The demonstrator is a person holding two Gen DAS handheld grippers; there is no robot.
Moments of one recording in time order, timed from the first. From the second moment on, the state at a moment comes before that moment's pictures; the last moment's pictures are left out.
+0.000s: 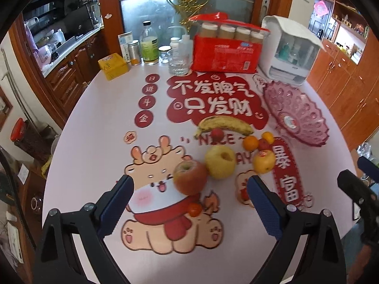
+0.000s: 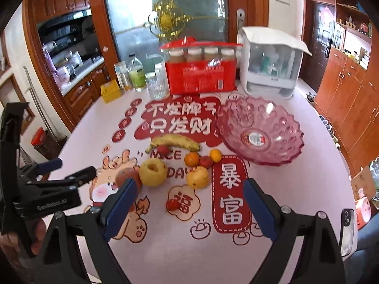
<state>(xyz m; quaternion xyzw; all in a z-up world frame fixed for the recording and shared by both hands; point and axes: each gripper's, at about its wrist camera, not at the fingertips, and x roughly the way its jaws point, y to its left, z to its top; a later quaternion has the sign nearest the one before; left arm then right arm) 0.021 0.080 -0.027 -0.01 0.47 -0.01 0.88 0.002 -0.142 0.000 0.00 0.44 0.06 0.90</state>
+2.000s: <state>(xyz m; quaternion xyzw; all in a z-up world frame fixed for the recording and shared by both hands) 0.126 0.074 -0.208 -0.03 0.61 -0.10 0.79 0.068 -0.075 -0.197 -0.08 0.58 0.13 0.80</state>
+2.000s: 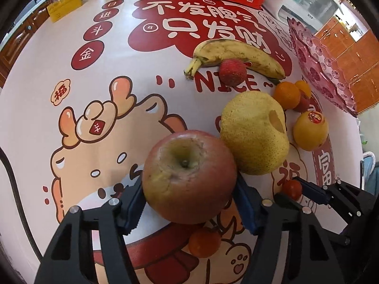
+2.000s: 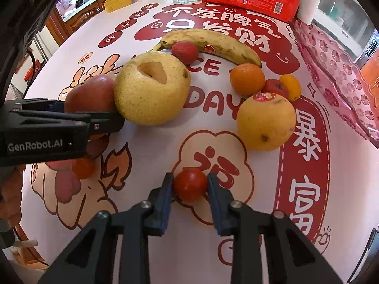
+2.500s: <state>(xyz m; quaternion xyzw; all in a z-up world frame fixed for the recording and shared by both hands) 0.087 0.075 -0.167 0.00 0.60 -0.06 0.80 0.057 -0.086 -0.169 -0.07 0.56 0.11 0.82</state>
